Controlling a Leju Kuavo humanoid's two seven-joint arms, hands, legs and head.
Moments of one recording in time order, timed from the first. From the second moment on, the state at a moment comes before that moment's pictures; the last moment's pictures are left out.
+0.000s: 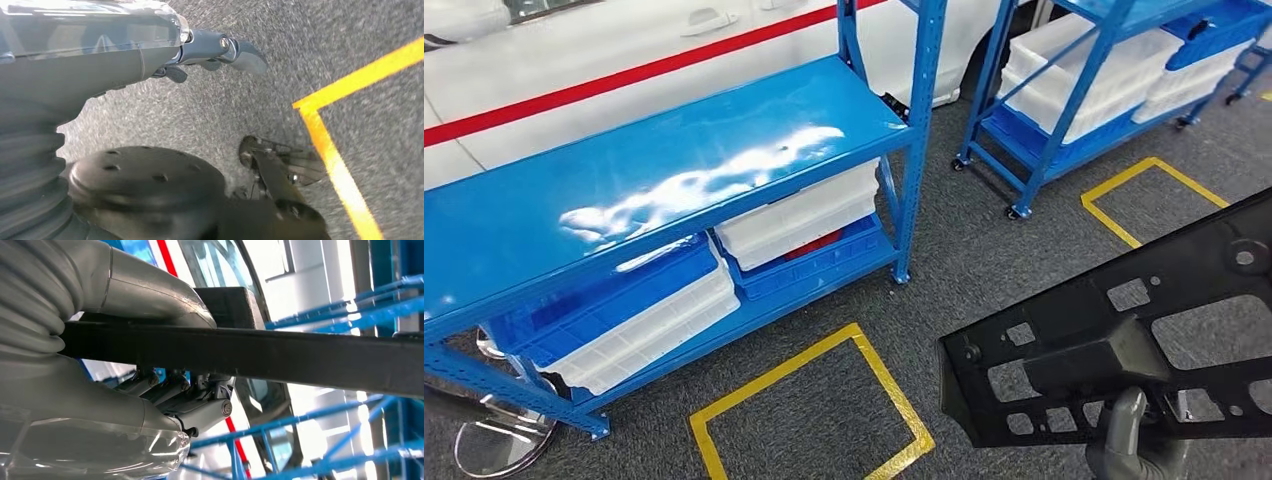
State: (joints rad) left arm -0.06 -0.11 -0.70 -0.16 0.86 0.48 -0.08; right arm 0.27 0.11 0.04 -1.97 -0.37 -0.03 -0.58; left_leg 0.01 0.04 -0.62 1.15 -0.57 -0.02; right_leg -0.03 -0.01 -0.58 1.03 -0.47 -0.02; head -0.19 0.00
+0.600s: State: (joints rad) left arm -0.06 -0.11 -0.70 -0.16 0.87 0.47 -0.12; right arm 0.29 0.14 0.03 -1.97 -0.33 -0.02 -0.58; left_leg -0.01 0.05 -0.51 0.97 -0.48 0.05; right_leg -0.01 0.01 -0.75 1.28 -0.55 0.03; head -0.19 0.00
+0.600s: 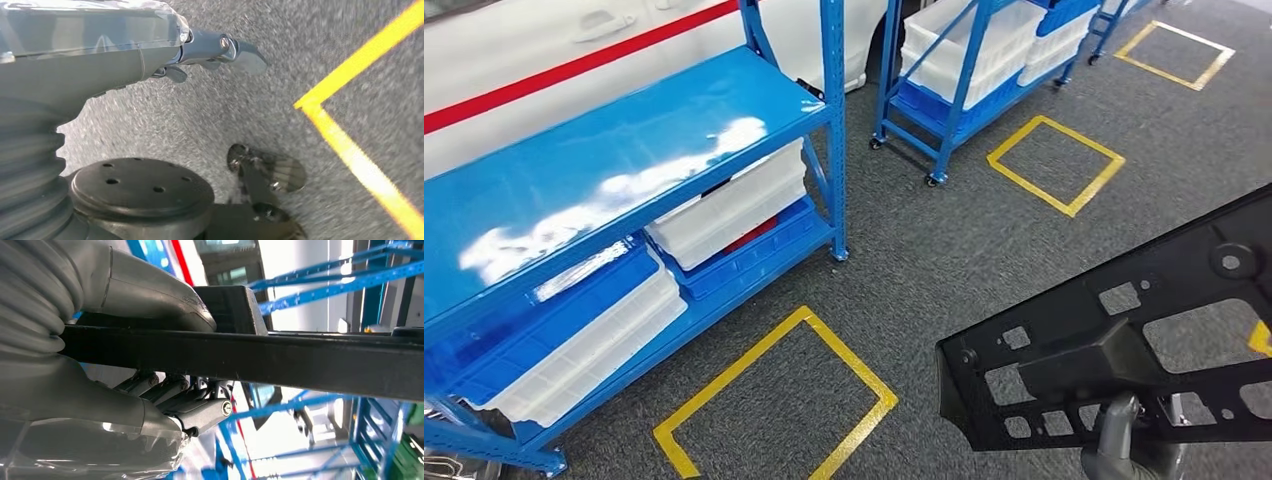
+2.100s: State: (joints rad) left arm -0.04 -0.07 -0.67 -0.16 0.91 0.36 -0.26; right arm -0.10 -0.16 -0.09 -1.89 0.59 -0.37 -0.37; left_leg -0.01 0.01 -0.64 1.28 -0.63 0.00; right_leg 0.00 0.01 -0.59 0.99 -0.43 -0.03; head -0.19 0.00
